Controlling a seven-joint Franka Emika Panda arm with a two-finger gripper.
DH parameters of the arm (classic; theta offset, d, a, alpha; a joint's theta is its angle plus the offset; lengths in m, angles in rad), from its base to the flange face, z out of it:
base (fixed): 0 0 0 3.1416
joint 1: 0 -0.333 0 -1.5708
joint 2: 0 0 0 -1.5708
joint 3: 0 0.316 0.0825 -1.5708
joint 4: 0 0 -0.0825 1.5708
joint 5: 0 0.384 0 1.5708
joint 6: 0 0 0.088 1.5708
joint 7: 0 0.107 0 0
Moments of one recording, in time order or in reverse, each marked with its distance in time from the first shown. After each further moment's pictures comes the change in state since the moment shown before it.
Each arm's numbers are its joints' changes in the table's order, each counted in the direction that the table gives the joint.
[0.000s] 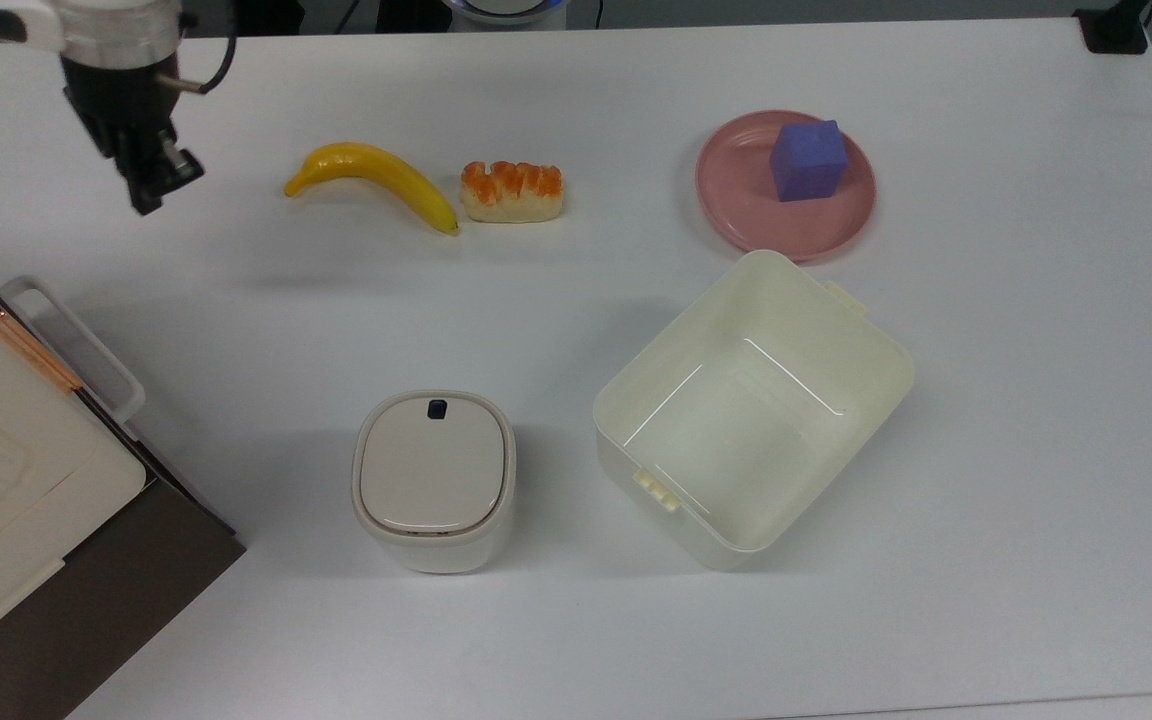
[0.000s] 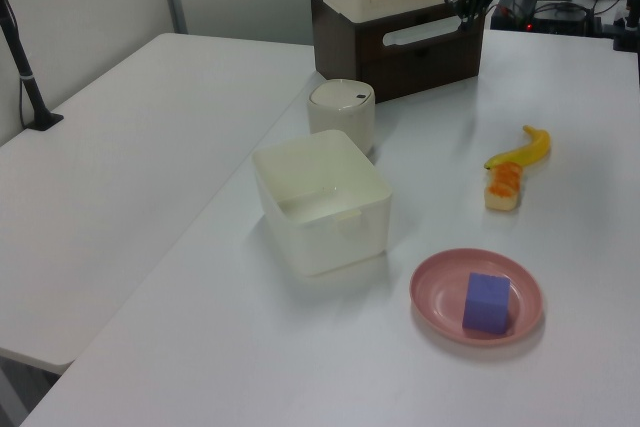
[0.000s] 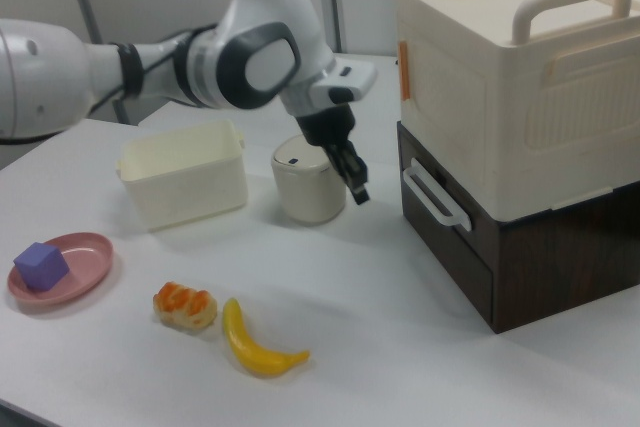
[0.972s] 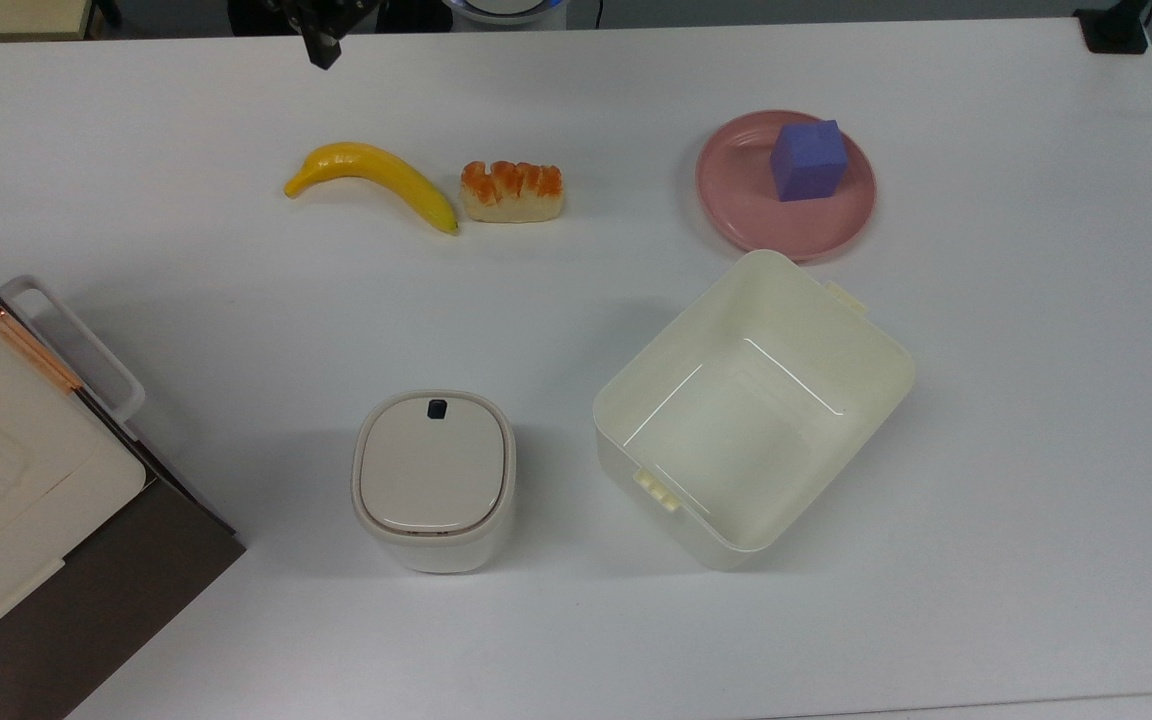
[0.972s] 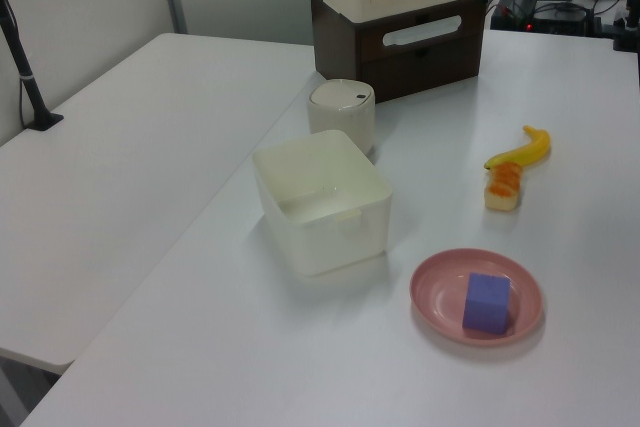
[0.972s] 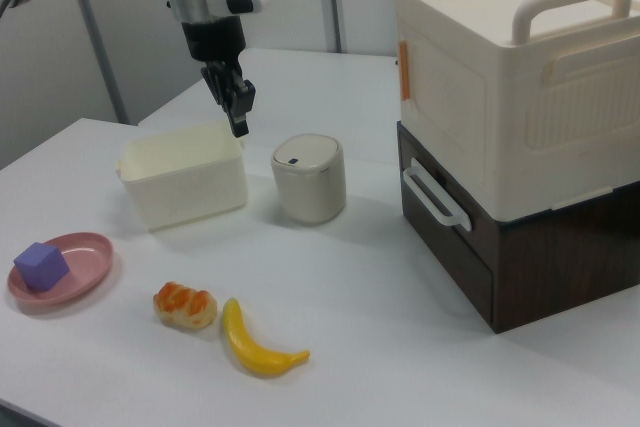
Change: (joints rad) arm -0.009 0.122 0.185 -0.195 0.165 -0.495 -0.091
